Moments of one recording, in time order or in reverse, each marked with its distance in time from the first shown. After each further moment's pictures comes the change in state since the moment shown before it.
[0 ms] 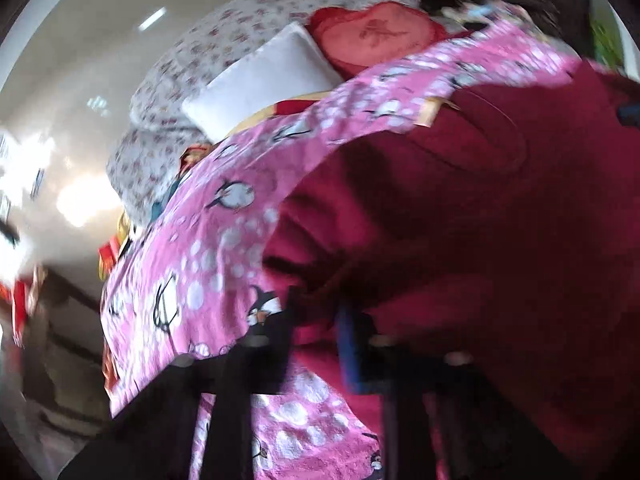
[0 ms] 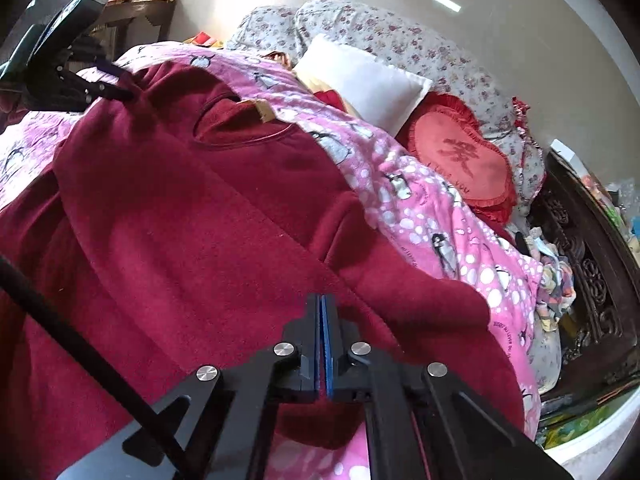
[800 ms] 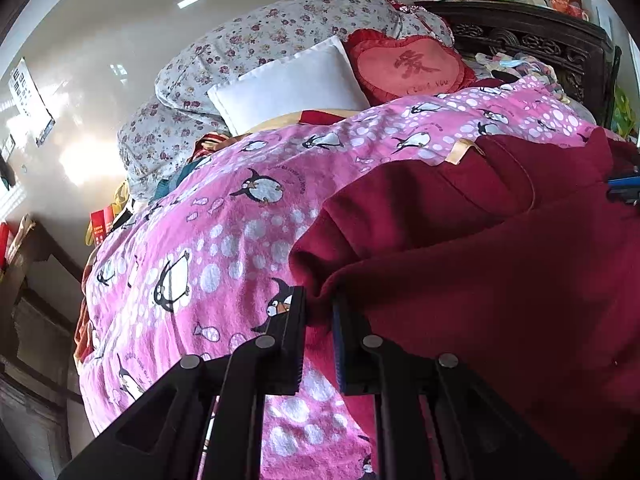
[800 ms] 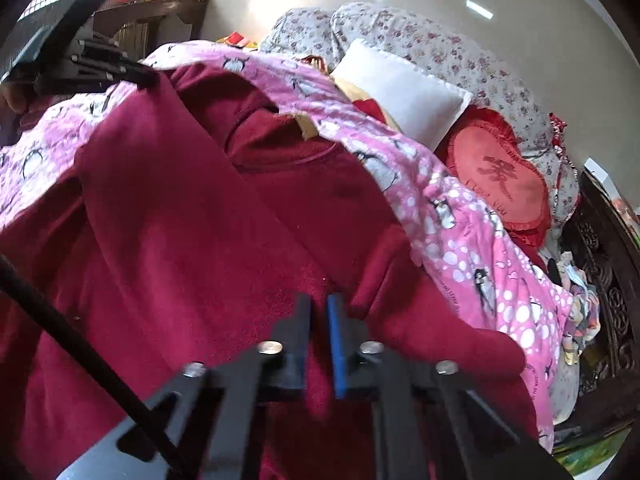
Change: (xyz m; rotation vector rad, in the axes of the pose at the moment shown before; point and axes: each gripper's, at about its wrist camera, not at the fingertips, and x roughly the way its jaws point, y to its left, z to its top) left arm -0.009 0.027 -0.011 -0.174 -0.063 -0.048; right arm 0.014 0.013 0.023 -0.065 -0.018 0.124
